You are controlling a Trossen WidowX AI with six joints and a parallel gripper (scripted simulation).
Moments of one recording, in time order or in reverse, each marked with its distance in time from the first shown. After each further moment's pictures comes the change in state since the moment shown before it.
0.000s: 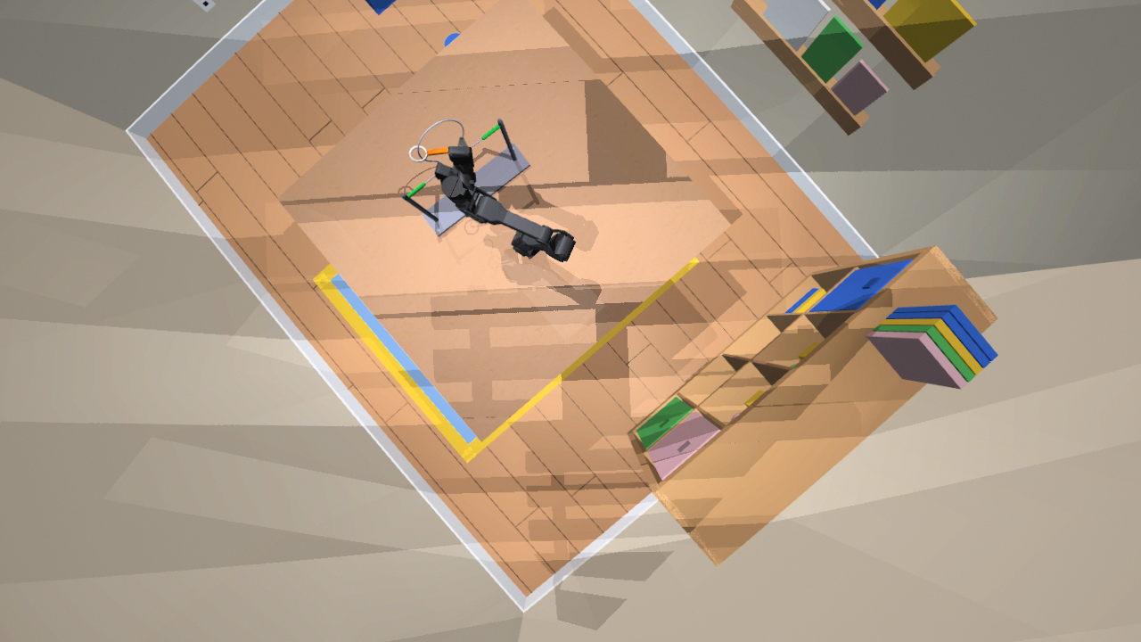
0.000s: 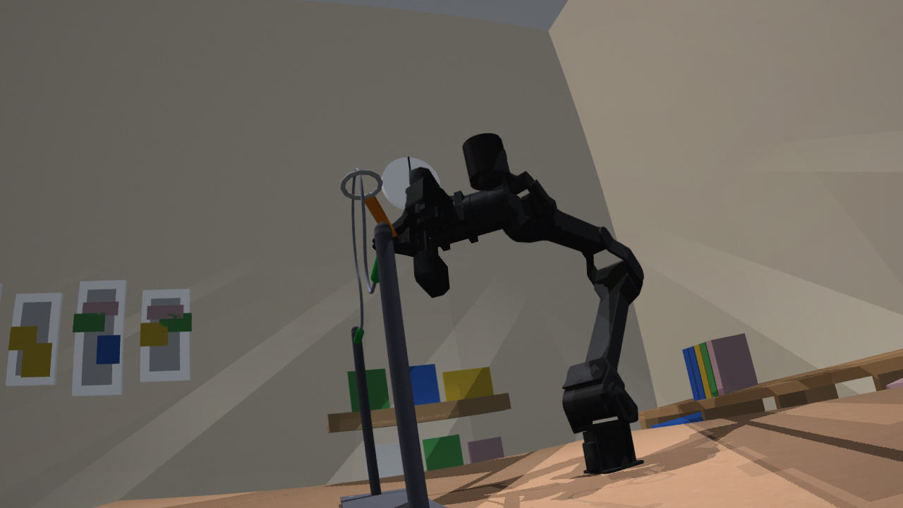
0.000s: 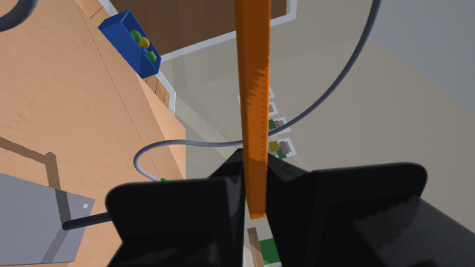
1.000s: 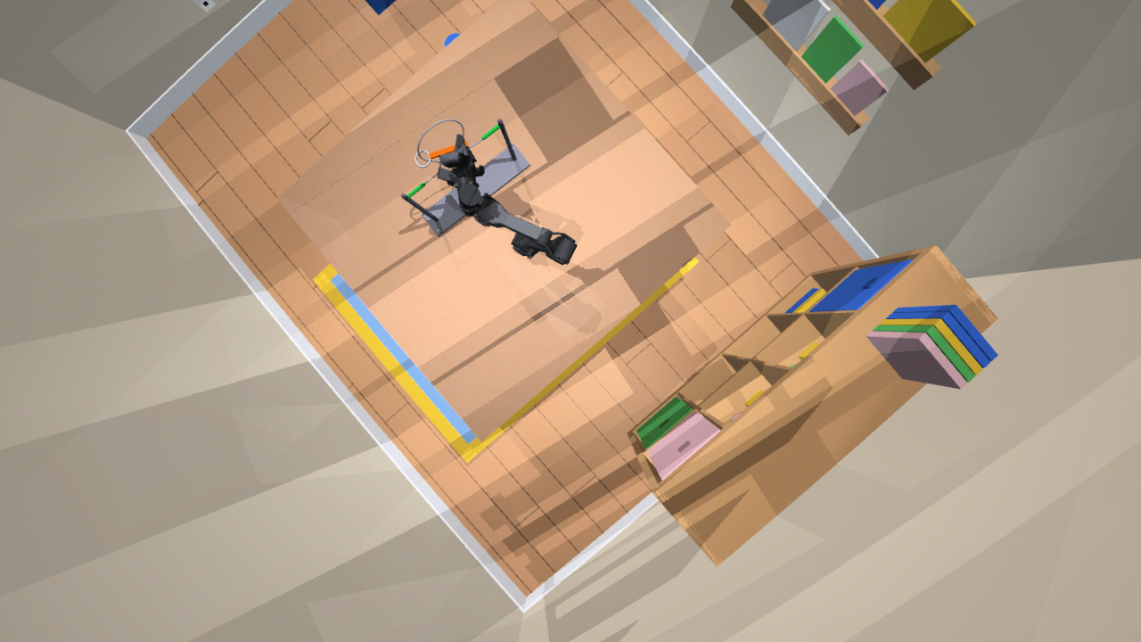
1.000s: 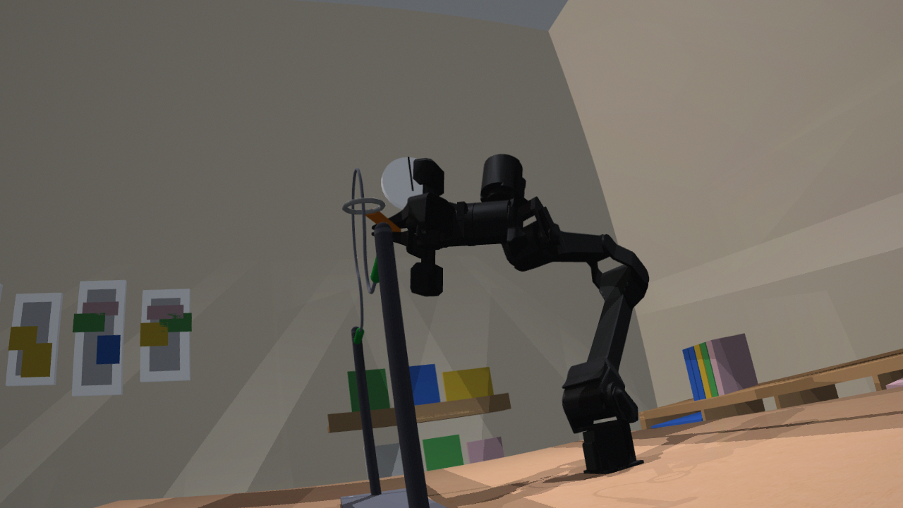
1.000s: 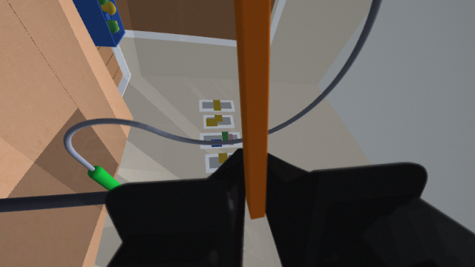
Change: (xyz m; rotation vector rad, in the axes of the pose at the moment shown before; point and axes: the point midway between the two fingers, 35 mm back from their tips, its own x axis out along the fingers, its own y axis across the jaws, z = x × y) arm 0.000 -0.014 0.002 -0.330 -0.040 -0.214
